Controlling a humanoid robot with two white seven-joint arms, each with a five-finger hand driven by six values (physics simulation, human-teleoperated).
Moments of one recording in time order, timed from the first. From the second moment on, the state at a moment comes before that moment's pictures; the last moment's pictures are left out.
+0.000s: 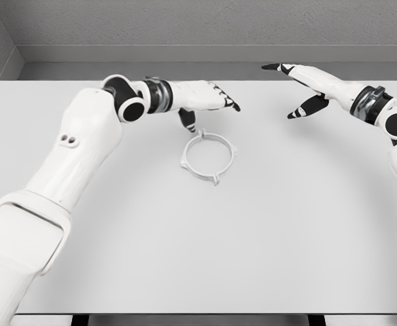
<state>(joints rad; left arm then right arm) -0.97 0.02 -0.56 -0.78 -0.96 -0.57 -0.55 -0.80 -0.39 0.30 -0.80 0.42 -0.61 0.52</state>
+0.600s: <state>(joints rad) -0.96 0.03 -0.62 -0.75 -0.98 -0.50 -0.45 -0.80 -0.39 0.30 -0.80 0.42 -0.61 0.53</state>
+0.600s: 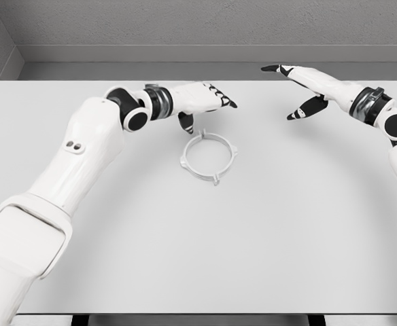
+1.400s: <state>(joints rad) -0.95 0.01 -0.62 -0.75 -0.98 -0.50 -0.44 -0.80 -0.39 0.30 -0.81 0.42 -0.61 0.53</state>
